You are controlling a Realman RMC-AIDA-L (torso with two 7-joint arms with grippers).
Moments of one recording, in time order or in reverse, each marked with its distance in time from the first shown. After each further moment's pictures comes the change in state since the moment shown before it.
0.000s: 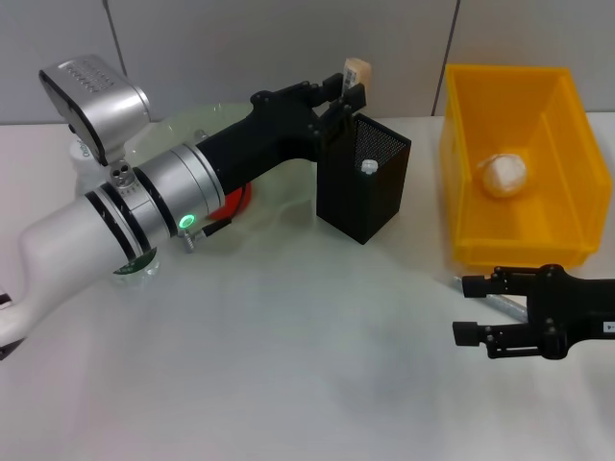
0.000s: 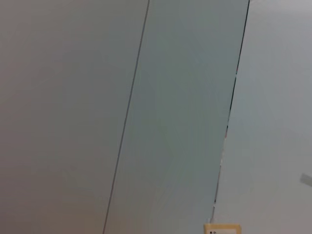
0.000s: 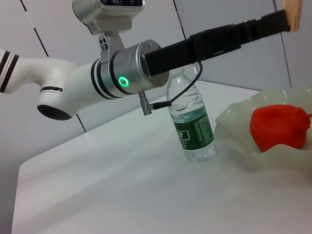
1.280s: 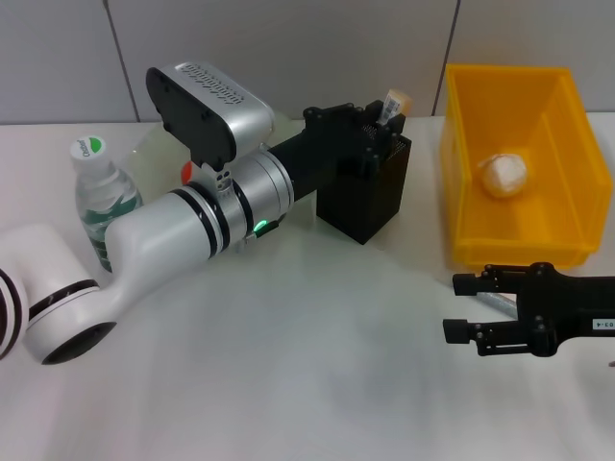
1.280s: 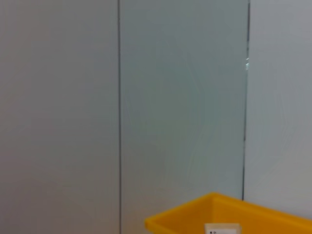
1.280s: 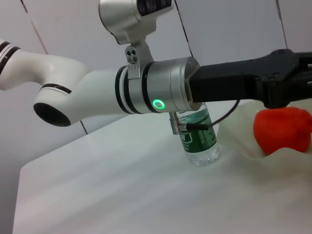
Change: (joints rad) left arm -0.134 -0.002 -0.786 -0.230 0.628 -0.326 0.382; right arm 0.011 0.012 0.000 0.000 -0.003 0.009 0.006
